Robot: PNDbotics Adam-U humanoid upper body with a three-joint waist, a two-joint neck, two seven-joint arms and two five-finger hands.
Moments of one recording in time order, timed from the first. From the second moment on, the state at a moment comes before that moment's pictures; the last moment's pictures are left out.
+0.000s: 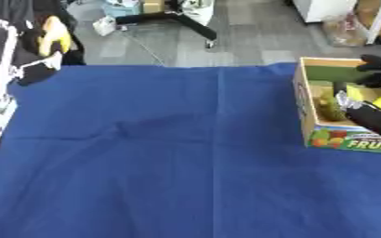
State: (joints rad) left arm -0.55 0.71 0.07 -1.48 -0.33 -0.10 0.21; right arm -0.69 -0.21 0.04 -1.40 0.49 -0.07 -0.13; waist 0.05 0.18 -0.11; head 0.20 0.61
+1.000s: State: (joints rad) left arm -0.54 0.48 -0.11 -1.69 -0.17 -0.31 -0.03; right arm -0.87 -0.07 0.15 -1.59 0.62 -0.15 0.06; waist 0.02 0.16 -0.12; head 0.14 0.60
